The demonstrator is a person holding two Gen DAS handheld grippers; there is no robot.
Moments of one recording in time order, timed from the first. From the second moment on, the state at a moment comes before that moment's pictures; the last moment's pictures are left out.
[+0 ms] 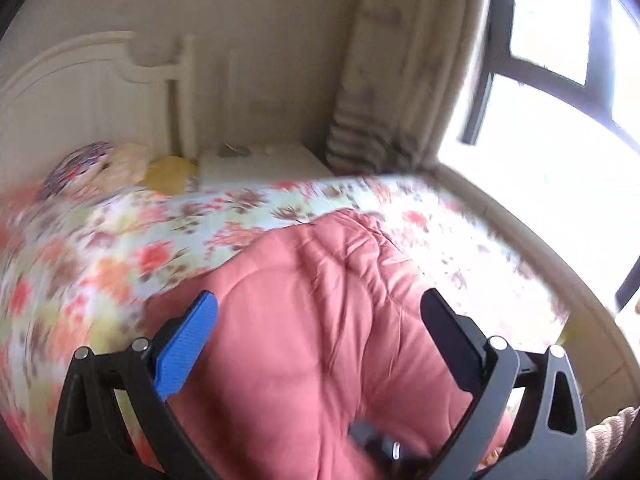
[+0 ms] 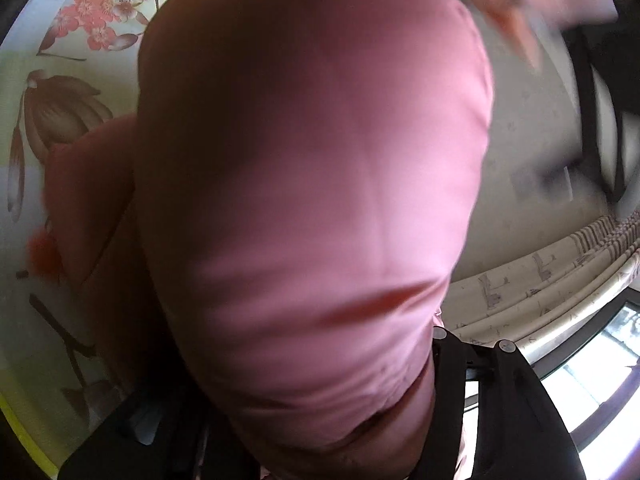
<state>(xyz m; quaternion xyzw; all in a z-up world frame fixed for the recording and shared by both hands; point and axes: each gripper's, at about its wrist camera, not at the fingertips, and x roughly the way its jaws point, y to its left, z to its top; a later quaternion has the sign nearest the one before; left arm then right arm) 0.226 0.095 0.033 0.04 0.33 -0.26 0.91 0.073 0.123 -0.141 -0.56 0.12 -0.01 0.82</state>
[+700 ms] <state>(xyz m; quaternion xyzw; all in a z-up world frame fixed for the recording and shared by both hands) 0.302 0.121 -0.076 0.04 0.40 -0.17 0.90 0.046 -0.055 0.018 -0.04 0.19 0.22 0.96</state>
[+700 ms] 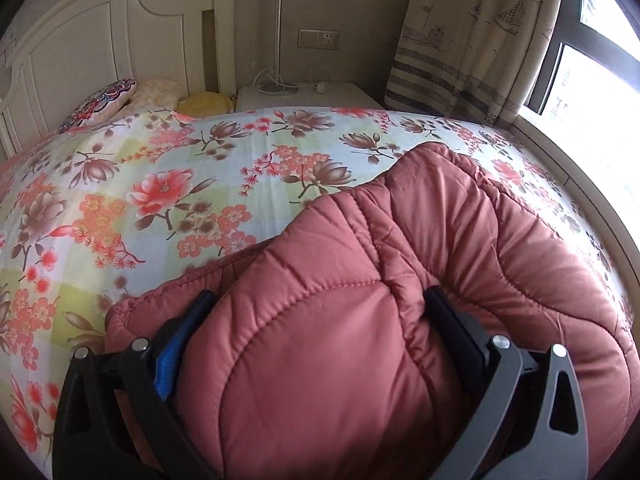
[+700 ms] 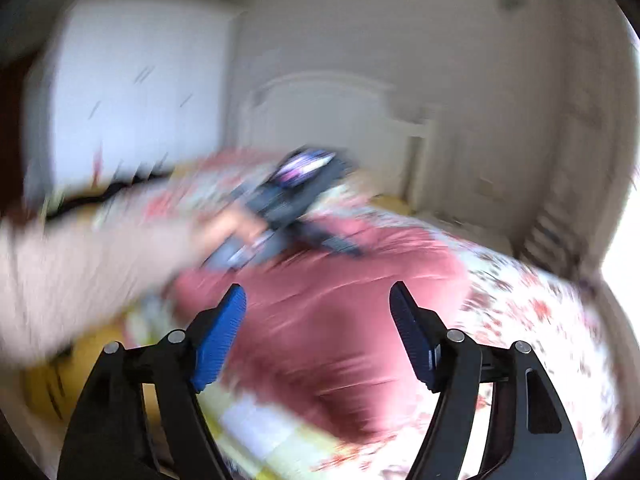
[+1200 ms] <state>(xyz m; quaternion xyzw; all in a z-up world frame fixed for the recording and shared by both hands) 0.221 0.112 0.027 0.01 0.37 -0.05 0.93 0.086 0.012 -0.064 -0.20 0.26 0.15 0.93</state>
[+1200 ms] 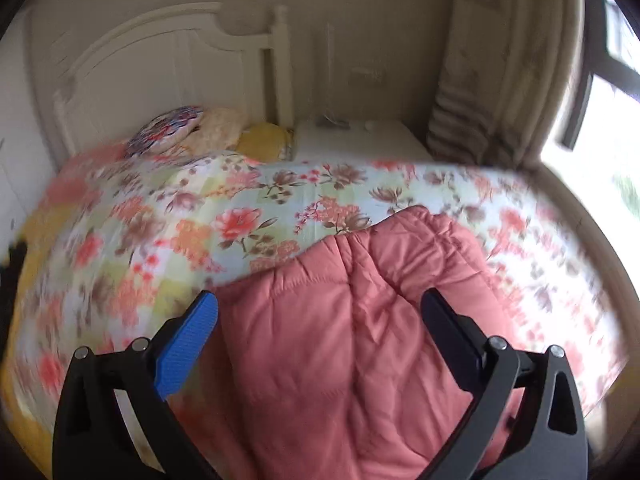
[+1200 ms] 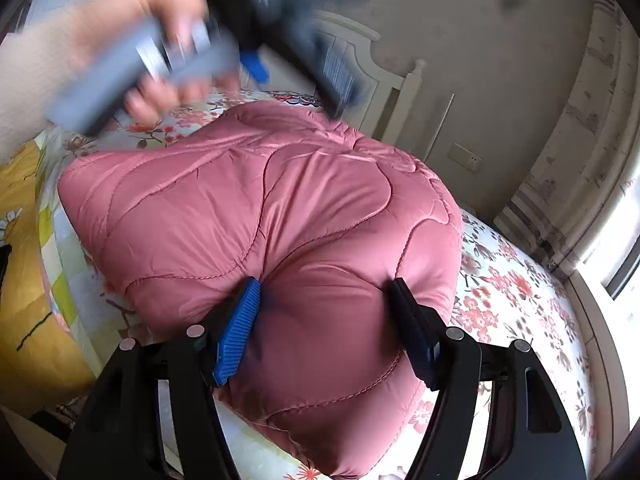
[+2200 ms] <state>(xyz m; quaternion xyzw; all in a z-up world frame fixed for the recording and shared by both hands) 0.222 0.159 -0.073 -0.07 0.35 -0.04 0.93 0.221 -0.066 -0.056 -0.03 0.36 0.22 0.90</state>
